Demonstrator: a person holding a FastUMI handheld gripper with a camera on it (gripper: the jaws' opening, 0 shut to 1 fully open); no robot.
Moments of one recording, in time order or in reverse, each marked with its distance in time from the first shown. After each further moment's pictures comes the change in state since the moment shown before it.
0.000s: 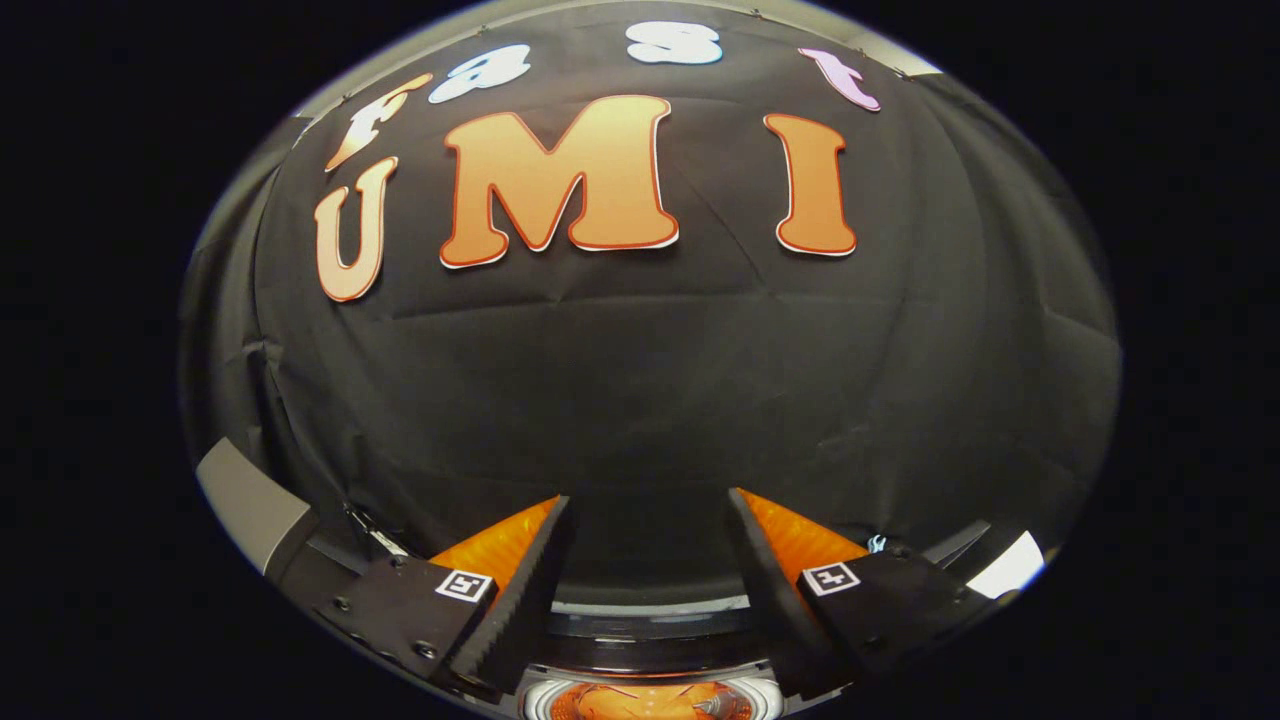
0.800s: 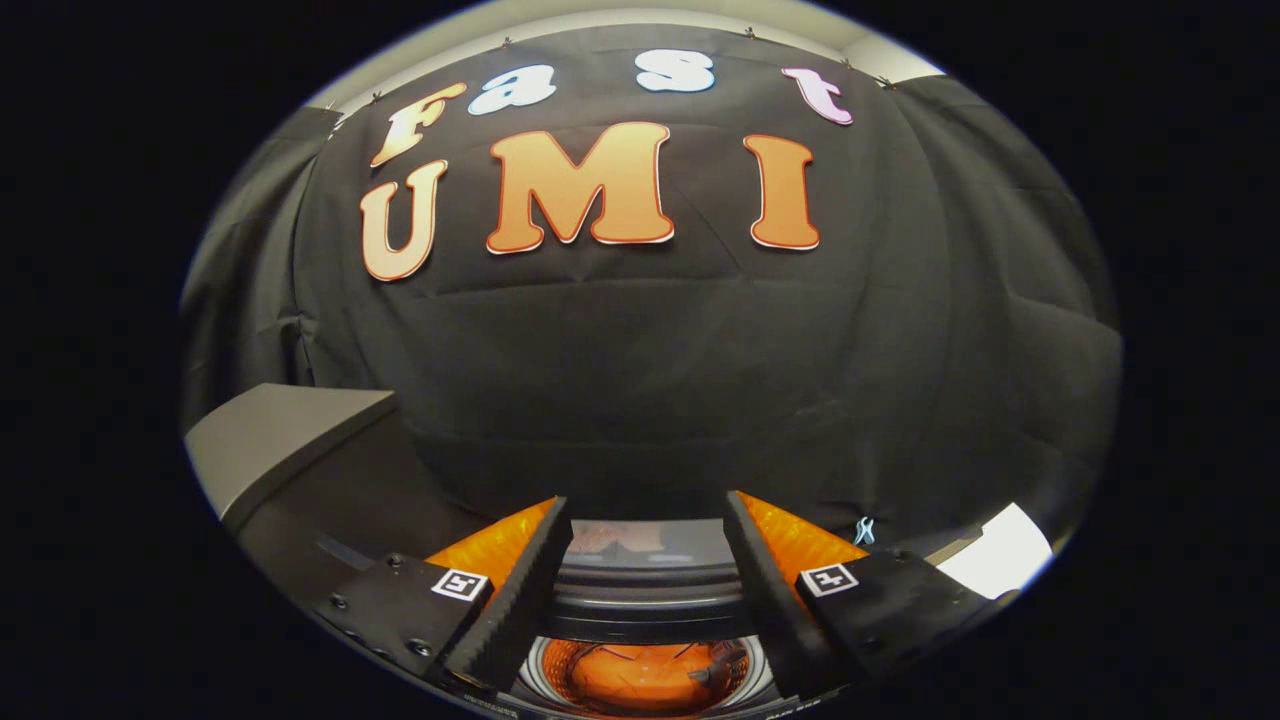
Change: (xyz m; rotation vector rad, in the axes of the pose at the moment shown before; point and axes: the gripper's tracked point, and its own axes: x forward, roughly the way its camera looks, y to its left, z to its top) arm -0.120 0.002 -0.099 -0.011 -0.015 0.005
